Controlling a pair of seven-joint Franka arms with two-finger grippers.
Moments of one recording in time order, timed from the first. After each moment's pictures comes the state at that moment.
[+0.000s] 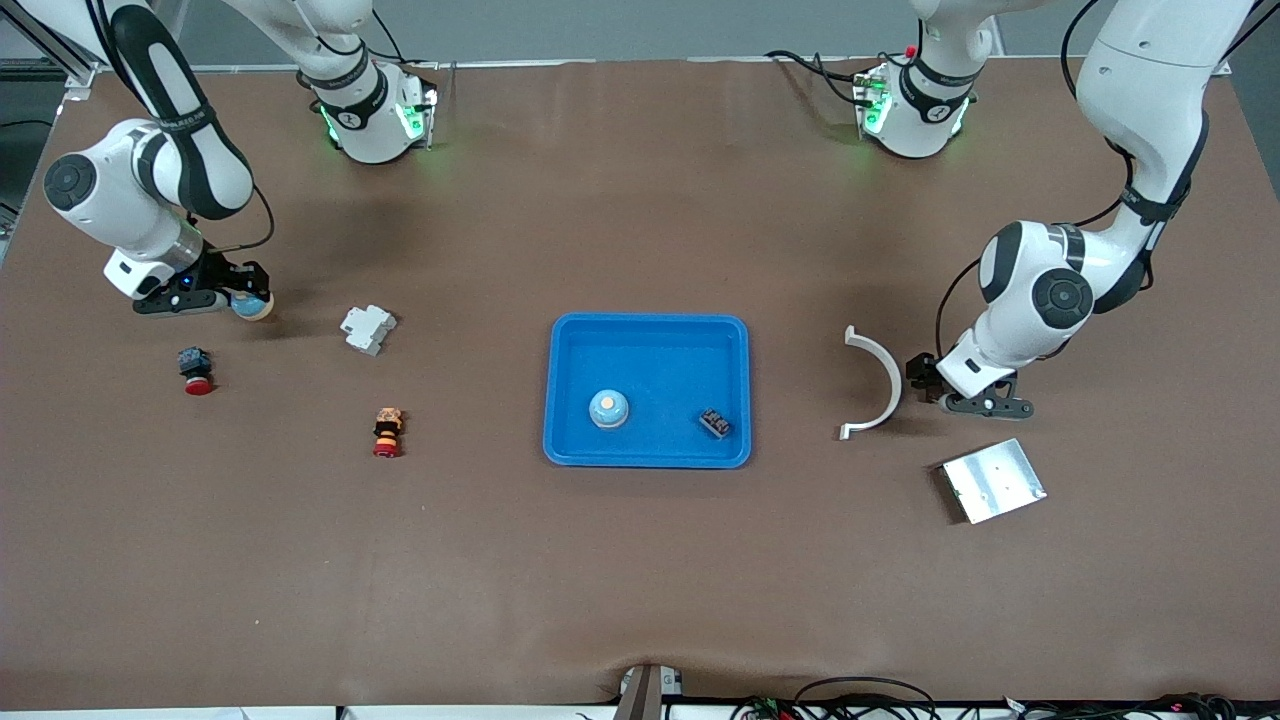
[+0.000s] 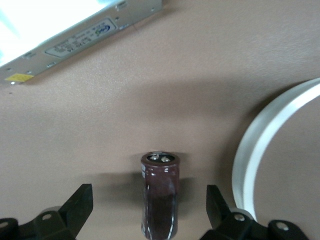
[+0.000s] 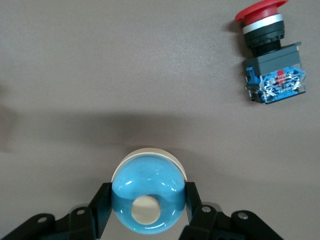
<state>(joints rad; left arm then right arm) 0.19 0.40 -0.25 -2.25 0.22 2.62 -0.11 -0.33 0.08 -0.08 -2.67 -0.02 2.73 -0.50</state>
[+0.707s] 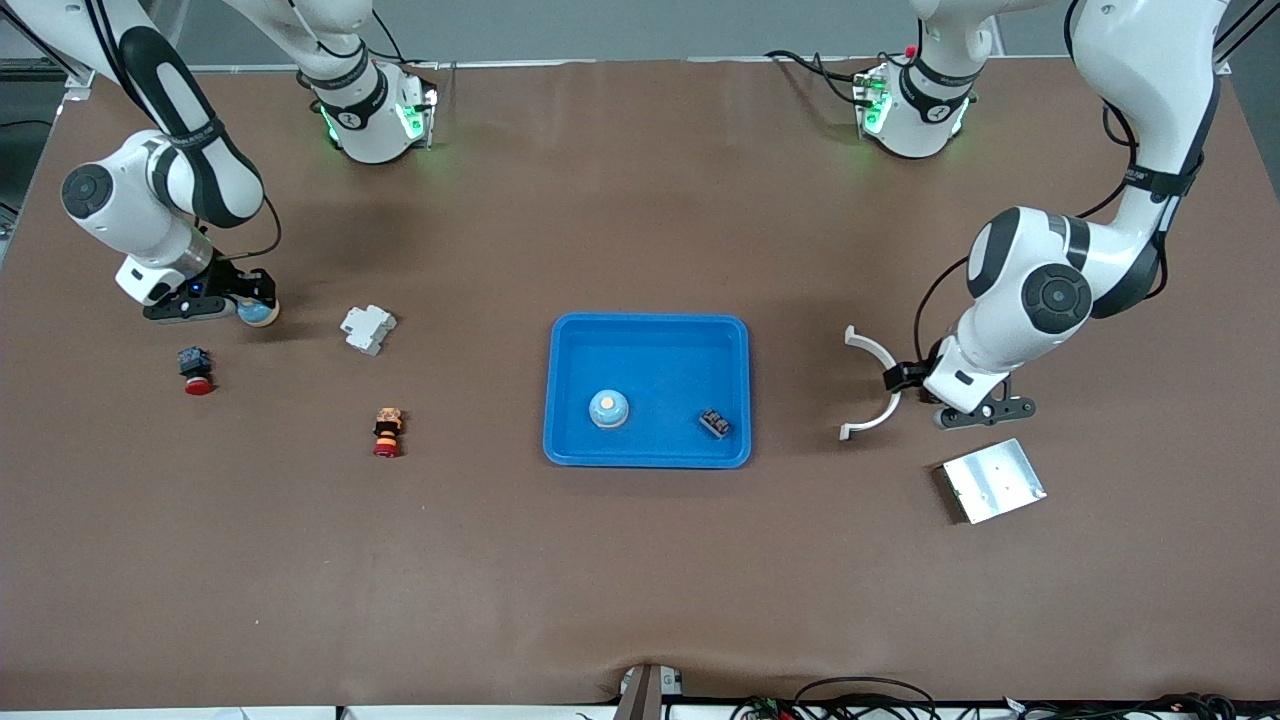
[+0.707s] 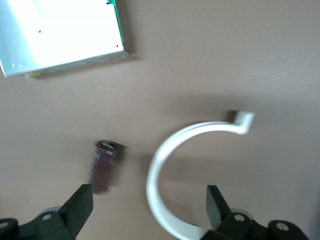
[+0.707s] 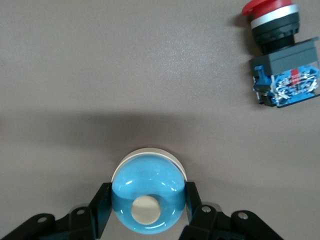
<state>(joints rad) 0.18 0.33 -0.41 -2.05 0.14 2.31 -0.51 -0.33 0.15 -0.08 -2.67 -0.02 2.80 -0.51</state>
